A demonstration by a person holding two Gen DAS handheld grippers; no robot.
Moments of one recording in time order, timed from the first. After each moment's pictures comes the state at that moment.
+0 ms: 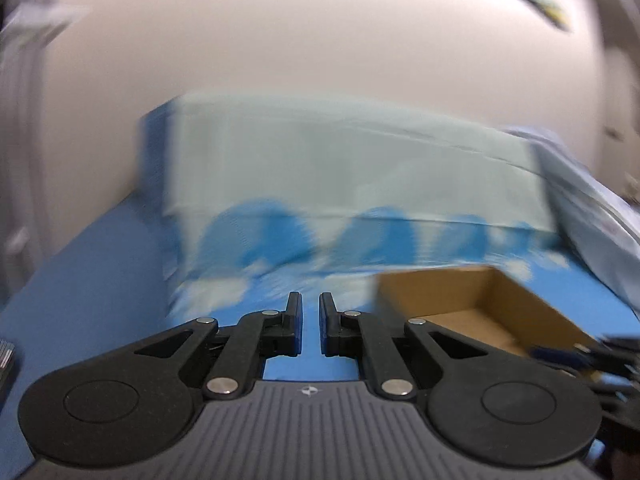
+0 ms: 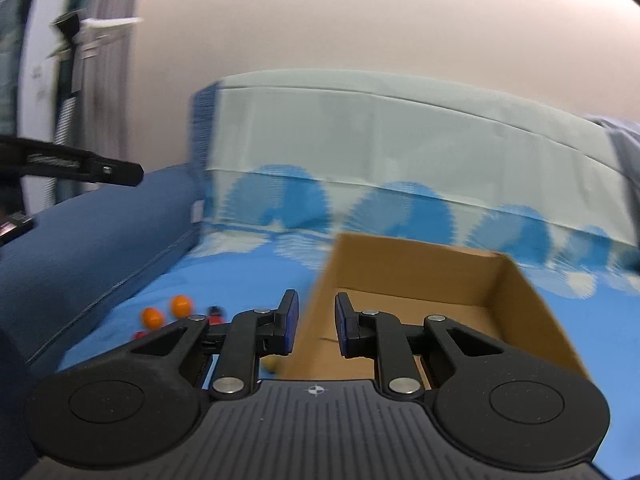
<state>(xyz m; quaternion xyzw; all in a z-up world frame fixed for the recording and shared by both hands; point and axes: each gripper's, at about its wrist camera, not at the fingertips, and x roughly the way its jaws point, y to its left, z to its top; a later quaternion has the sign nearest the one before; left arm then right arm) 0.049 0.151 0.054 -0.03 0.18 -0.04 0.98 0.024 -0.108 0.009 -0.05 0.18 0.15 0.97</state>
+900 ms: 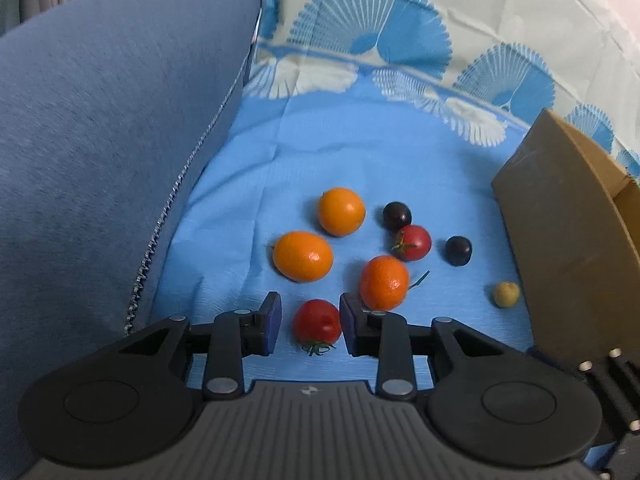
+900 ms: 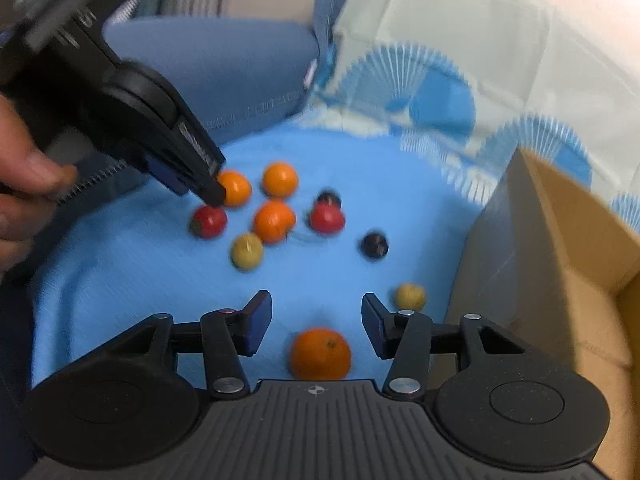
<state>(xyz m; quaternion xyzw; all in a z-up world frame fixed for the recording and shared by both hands) 0.151 0.208 -0.084 -0.09 0.45 0.04 0.89 0.094 0.007 -0.093 -0.17 0.32 0.24 0.90</state>
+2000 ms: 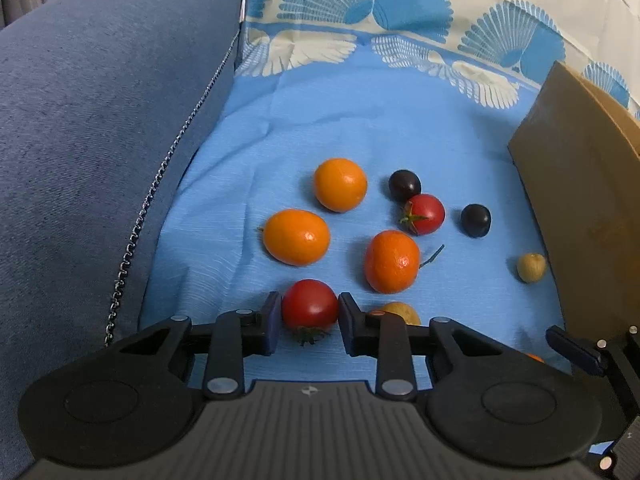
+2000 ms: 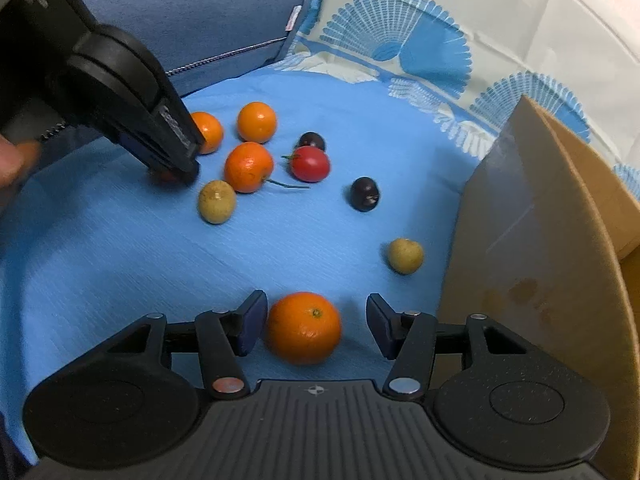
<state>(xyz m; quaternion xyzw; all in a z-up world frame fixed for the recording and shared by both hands) 0.163 0.190 -0.100 -0.04 0.47 0.05 0.88 0.113 0.014 -0.117 -0.21 0.36 0.19 0.89</state>
